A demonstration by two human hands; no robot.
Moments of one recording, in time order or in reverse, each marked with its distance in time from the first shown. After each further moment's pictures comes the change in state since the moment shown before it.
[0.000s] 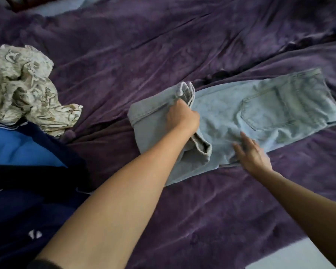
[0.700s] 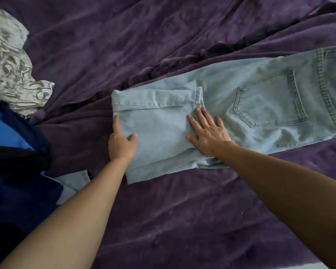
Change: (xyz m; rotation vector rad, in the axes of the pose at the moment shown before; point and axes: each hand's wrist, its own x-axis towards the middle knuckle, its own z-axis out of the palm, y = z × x) left_hand 0.003 -0.131 0.068 0.073 0.213 -0.302; right_hand 0.107 -0.007 0.057 -0.511 -0.265 -0.621
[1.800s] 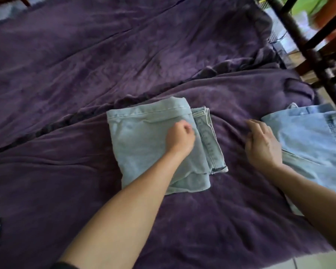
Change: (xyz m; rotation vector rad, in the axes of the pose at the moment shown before) left_hand -0.163 0.408 0.179 -0.224 -0.284 0.308; right_hand -0.160 0.383 -0.128 0.341 0.597 0.336
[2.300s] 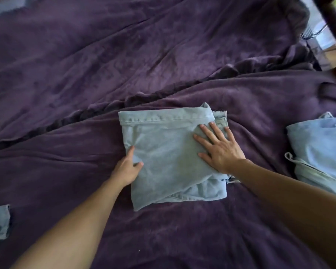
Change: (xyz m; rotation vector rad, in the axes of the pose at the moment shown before) left_hand 0.010 -0.192 -0.088 0.375 -0.157 -0.332; right_hand 0.034 -0.049 0.106 -0.410 -0.515 -0.527
